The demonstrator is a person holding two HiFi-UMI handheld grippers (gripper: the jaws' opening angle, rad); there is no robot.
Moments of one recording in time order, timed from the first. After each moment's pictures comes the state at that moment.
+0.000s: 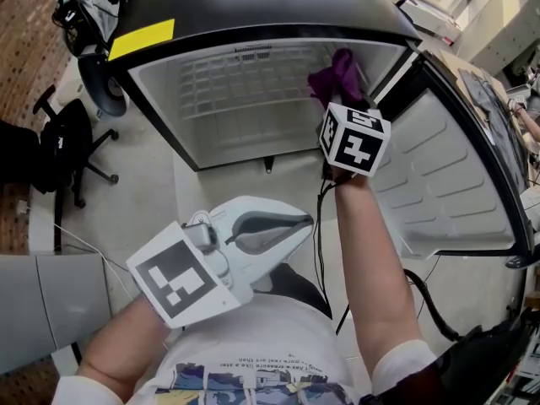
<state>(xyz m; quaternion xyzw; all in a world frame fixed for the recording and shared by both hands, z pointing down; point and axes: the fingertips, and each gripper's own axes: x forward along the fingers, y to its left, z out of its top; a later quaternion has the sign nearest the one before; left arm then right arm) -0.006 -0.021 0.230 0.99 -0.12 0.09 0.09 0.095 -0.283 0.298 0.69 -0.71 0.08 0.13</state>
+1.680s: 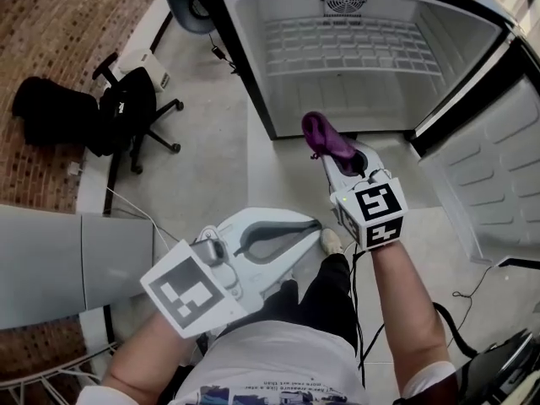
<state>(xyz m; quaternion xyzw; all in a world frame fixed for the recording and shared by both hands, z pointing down) -0.101 0.014 0.290 0.96 -0.24 0.11 0.12 -0.108 -0.137 0.407 0.39 -0.91 0.07 0.14</state>
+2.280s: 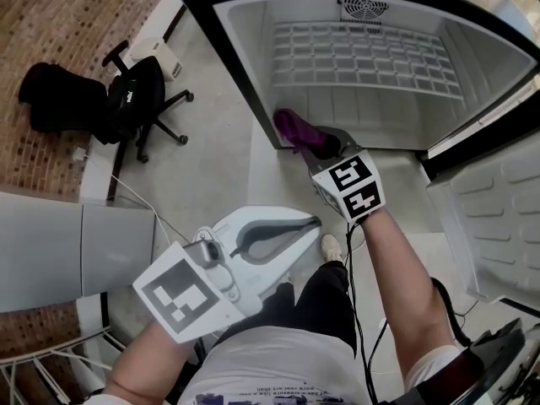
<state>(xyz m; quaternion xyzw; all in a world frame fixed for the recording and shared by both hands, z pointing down) -0.098 -0.037 0.294 0.94 -0.30 0.10 0.14 -0.172 -0.195 0.457 0.25 -0.95 0.05 0.19</state>
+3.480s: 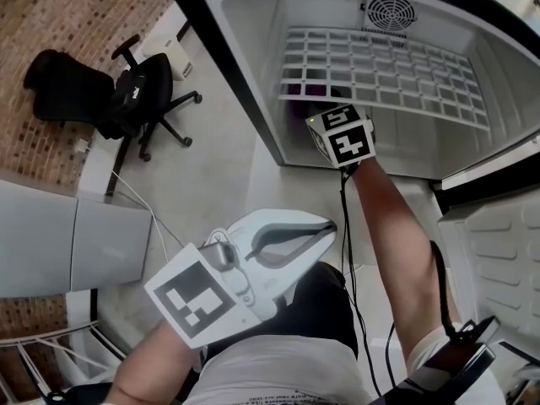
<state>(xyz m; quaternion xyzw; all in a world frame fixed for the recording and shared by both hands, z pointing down) -0.091 -0.080 0.333 0.93 -0.32 0.10 0.13 -0.210 -0.336 0.466 0.31 -0.93 -0.01 0.19</state>
